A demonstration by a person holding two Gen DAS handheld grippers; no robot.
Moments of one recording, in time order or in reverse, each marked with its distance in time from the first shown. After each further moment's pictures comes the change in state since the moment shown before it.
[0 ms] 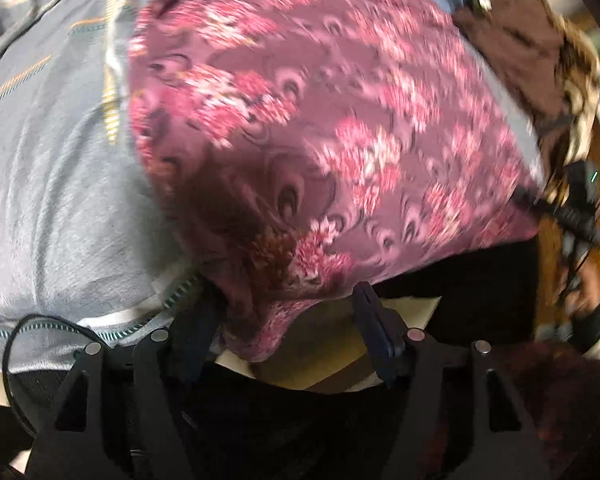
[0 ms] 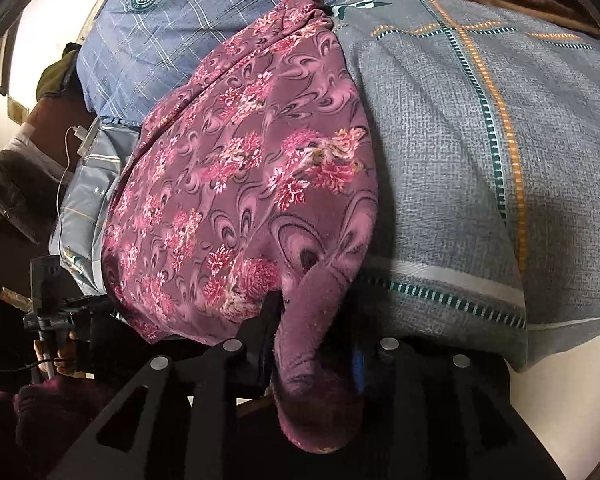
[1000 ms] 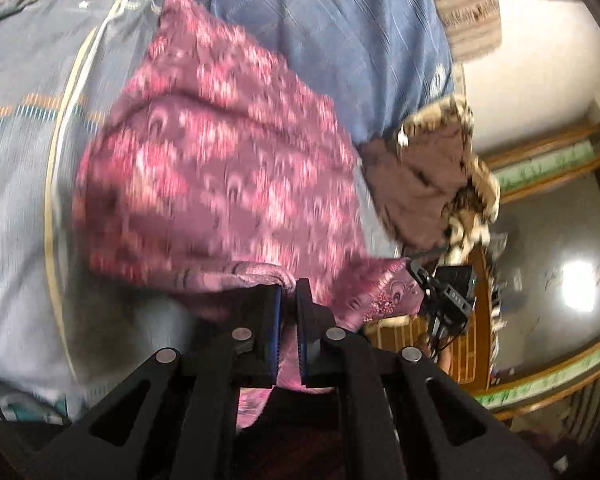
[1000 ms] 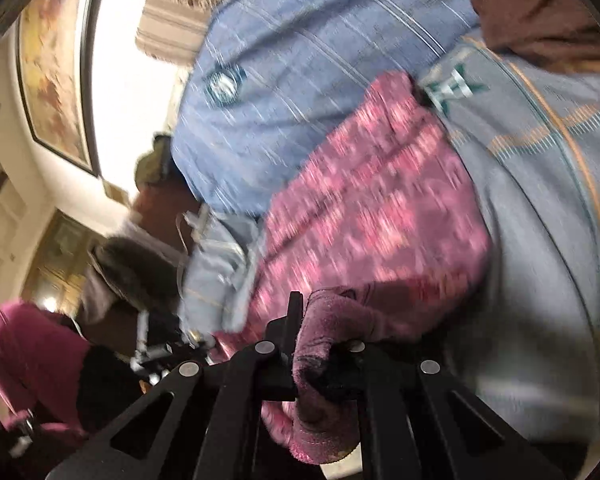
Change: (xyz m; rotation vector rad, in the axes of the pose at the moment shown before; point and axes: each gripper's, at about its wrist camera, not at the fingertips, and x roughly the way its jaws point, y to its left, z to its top) left arm -0.068 0.033 0.074 -0.308 -0.248 -0.570; right arm -0.032 0.025 0.081 0.134 -0.244 0.479
